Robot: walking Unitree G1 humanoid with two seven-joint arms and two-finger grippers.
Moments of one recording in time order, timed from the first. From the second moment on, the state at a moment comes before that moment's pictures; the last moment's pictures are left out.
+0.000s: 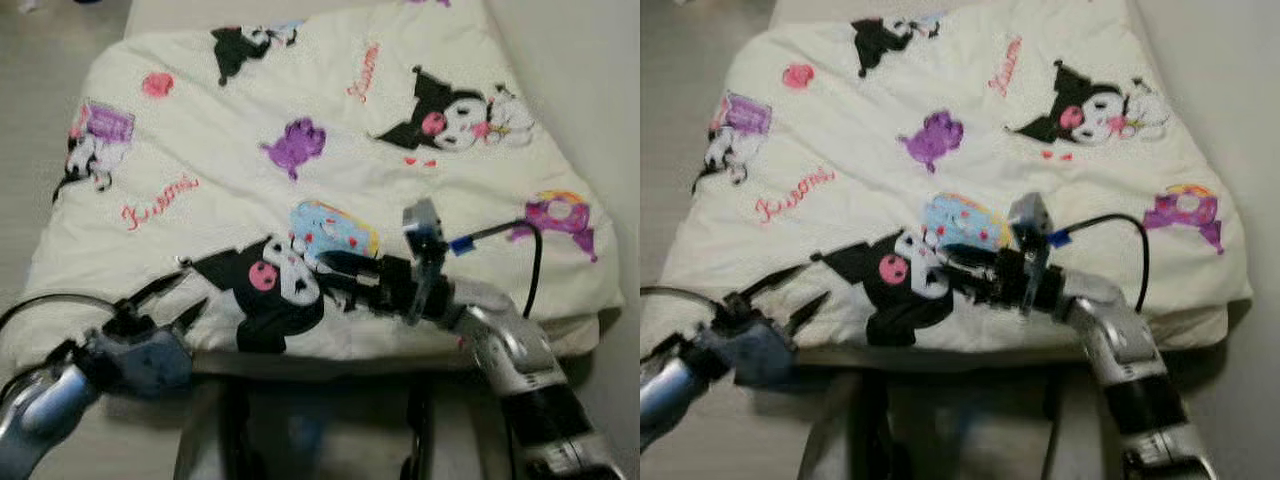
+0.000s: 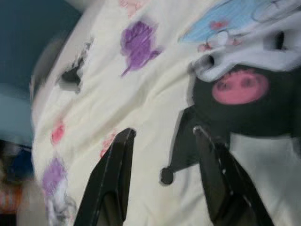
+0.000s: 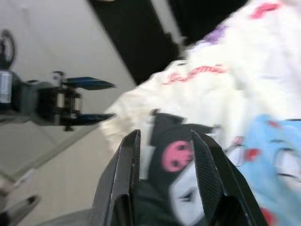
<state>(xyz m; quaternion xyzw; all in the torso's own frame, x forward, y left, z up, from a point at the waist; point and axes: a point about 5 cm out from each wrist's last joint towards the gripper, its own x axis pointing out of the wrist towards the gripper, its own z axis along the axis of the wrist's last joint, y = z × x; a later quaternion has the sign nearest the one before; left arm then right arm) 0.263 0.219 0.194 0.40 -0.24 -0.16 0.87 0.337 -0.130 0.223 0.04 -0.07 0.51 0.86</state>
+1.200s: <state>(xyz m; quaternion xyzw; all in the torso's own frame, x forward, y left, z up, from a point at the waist) 0.309 0.181 0.133 0.11 -0.06 0.02 0.99 0.321 -0.166 0.117 0.06 -0.01 0.03 1.00</state>
